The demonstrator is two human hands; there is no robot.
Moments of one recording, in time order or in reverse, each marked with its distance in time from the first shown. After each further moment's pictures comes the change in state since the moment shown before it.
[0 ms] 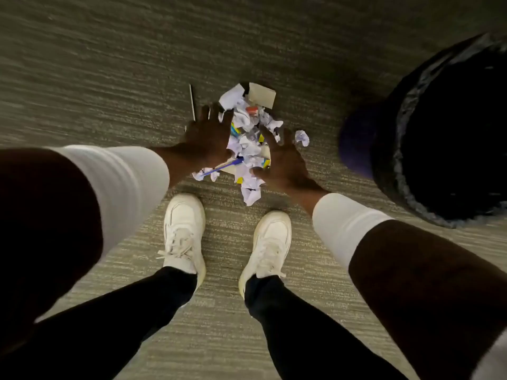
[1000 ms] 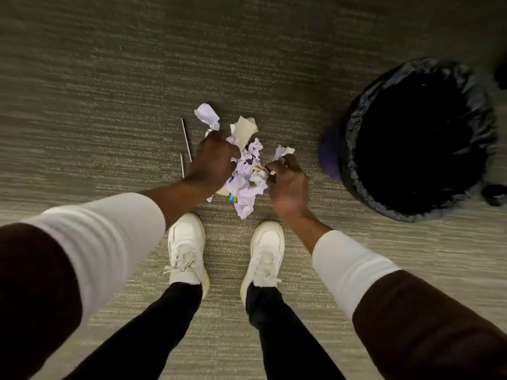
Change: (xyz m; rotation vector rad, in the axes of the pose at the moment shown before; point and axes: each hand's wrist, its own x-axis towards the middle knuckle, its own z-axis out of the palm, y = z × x) left_hand -0.042 0.066 -0.076 -0.175 0.210 0.112; right_hand -0.063 -0.010 -0.055 0.123 0.392 0.074
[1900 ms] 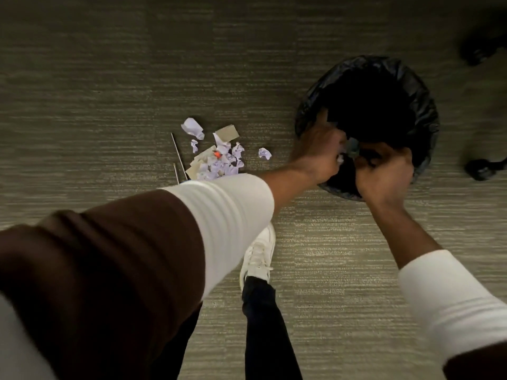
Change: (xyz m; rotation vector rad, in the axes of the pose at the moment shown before) left_hand 0.040 0.274 -0.019 -0.210 -0.191 0.135; right_hand -0.034 0.133 -0.199 0.074 0.347 0.434
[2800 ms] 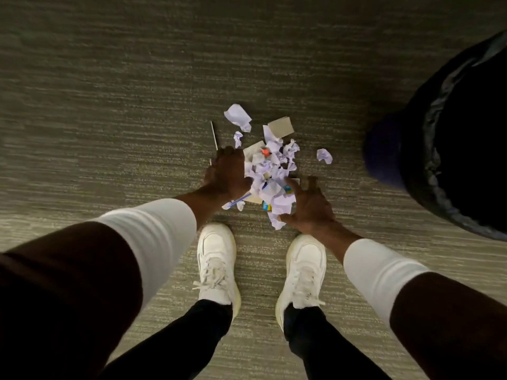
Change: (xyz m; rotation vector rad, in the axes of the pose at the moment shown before) left_hand -0.066 -0.368 0.029 0.273 0.033 -0.405; right_hand -0.103 -0.057 0.292 -0.352 -0.830 -0.376
